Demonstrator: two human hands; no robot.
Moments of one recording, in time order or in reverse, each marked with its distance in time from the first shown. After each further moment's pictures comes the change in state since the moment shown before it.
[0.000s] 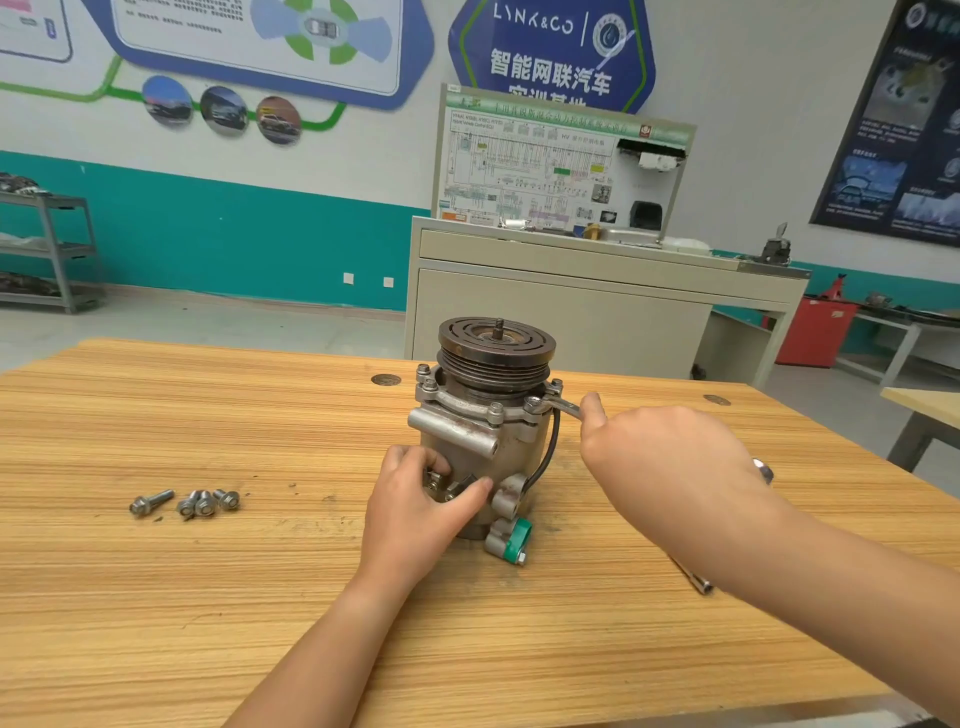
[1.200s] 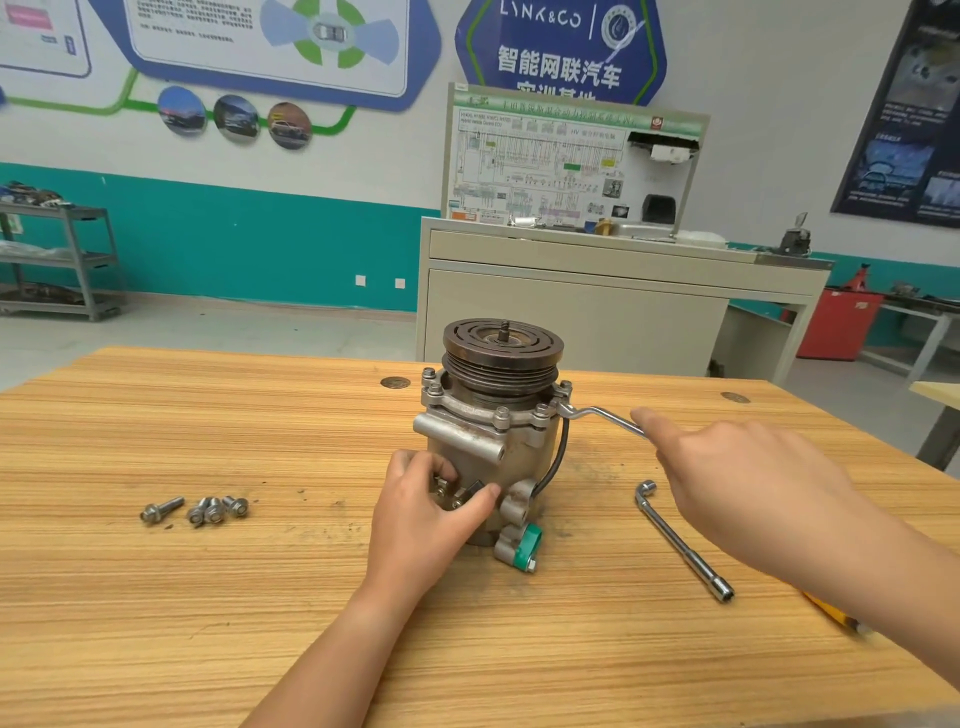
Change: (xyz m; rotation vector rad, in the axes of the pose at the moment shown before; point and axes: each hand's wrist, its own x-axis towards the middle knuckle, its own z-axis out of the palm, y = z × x) left_hand 0.000 0.000 0.000 0.017 0.013 0.017; right_hand -0.016 0.027 0.038 0.278 0.099 0.167
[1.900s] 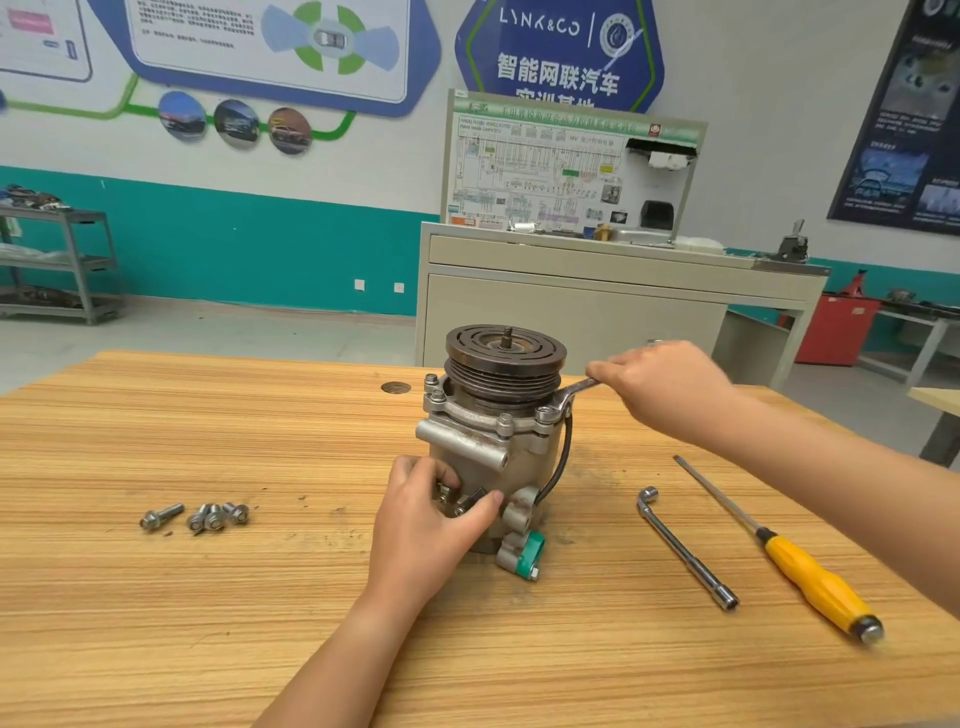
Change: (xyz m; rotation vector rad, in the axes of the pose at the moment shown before) left_hand 0.000 -0.001 0.000 0.004 0.002 0.012; right_hand 0.104 0.020 0.033 -0.185 0.232 -0.254
